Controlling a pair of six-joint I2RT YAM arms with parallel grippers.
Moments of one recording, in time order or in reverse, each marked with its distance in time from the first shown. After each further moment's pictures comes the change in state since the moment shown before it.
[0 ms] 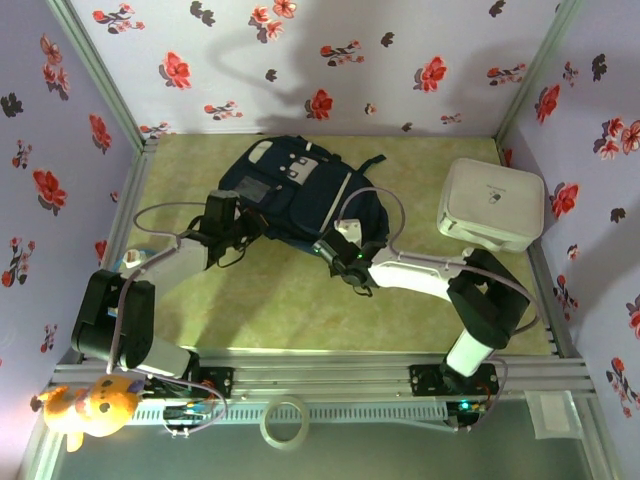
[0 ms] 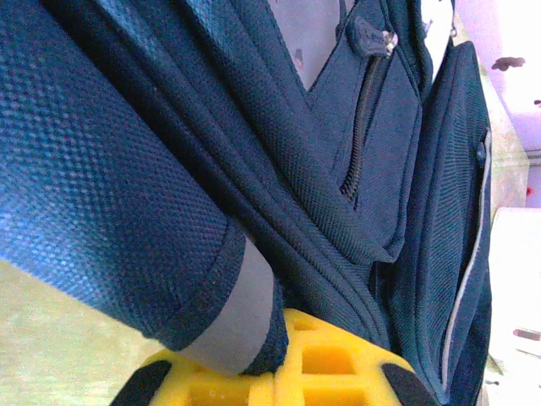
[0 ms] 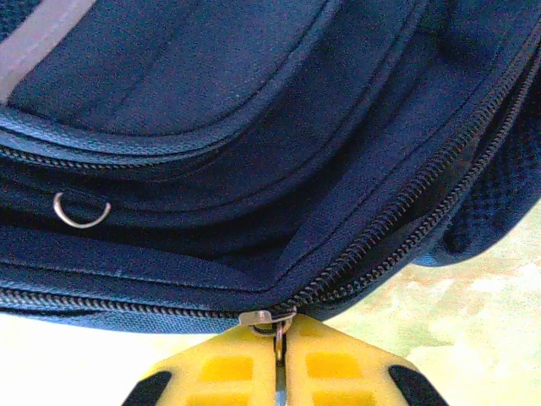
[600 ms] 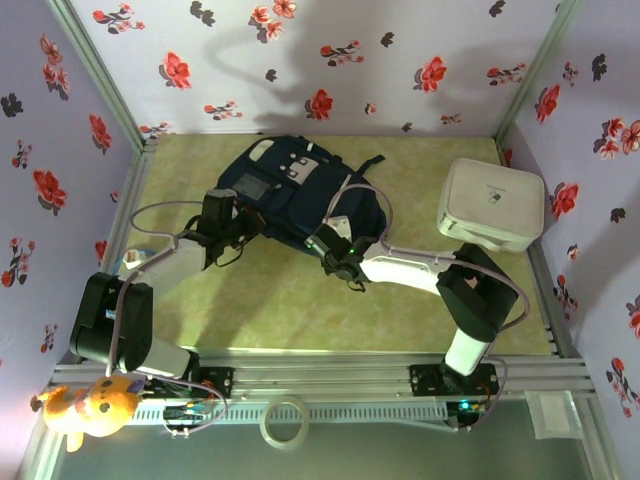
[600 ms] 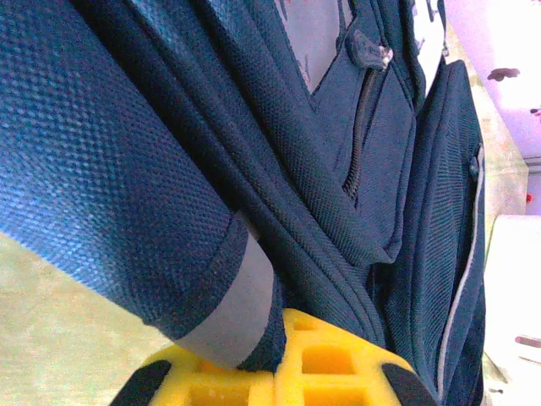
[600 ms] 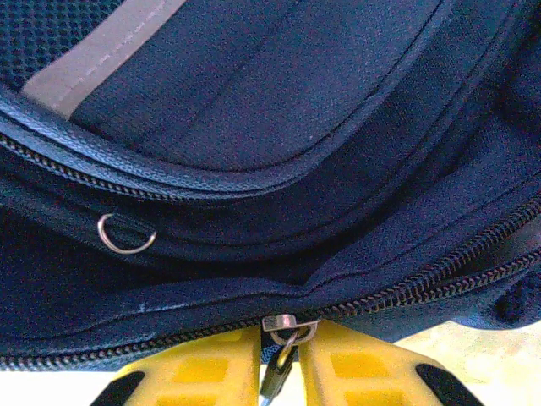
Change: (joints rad) left arm 0.008 -0.016 0.000 -0.002 -0.005 0.016; right arm -0.001 0.068 0.077 -0.011 -0.024 -0.088
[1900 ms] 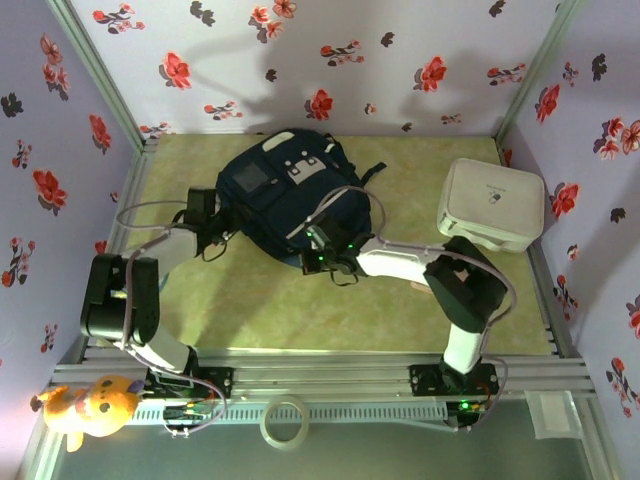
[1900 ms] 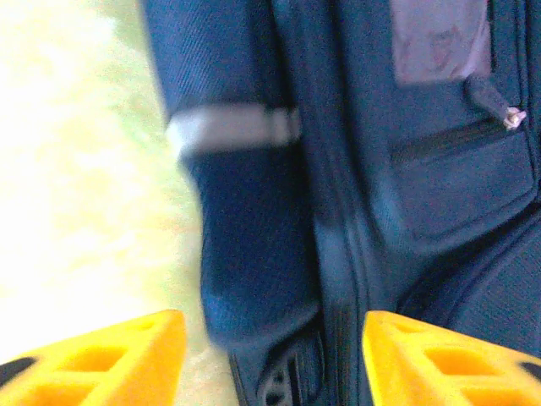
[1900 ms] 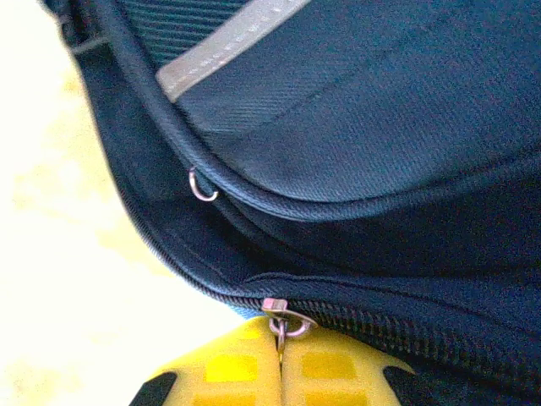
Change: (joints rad) left arm 0.168 0.112 0.022 -0.021 -0.002 0.077; right arm -0.037 0.097 0.043 0.260 -0.522 -0.006
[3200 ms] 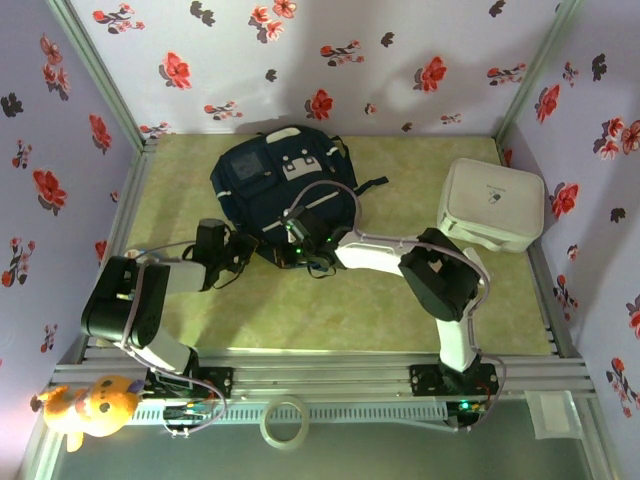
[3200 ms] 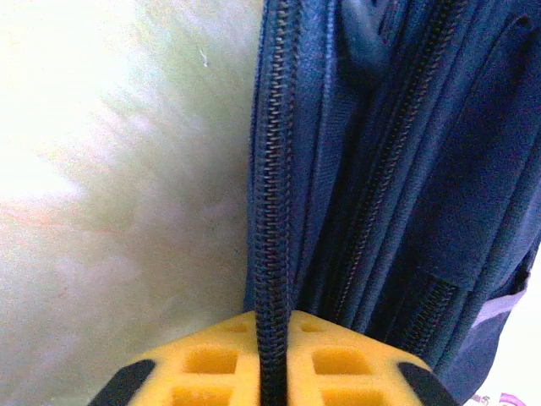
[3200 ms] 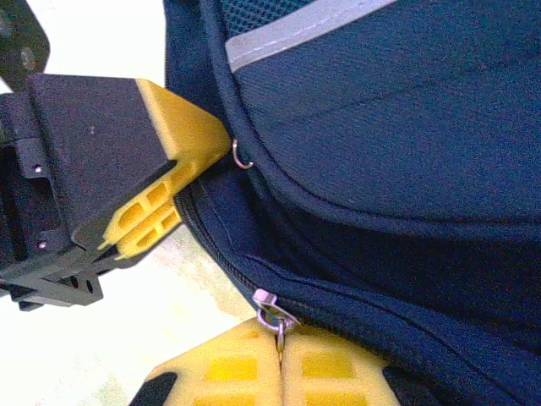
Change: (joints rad) left arm -0.082 0.017 -0.303 0.431 0.104 -0.410; right arm 0.024 0.130 0.155 0.040 -0.069 0.029
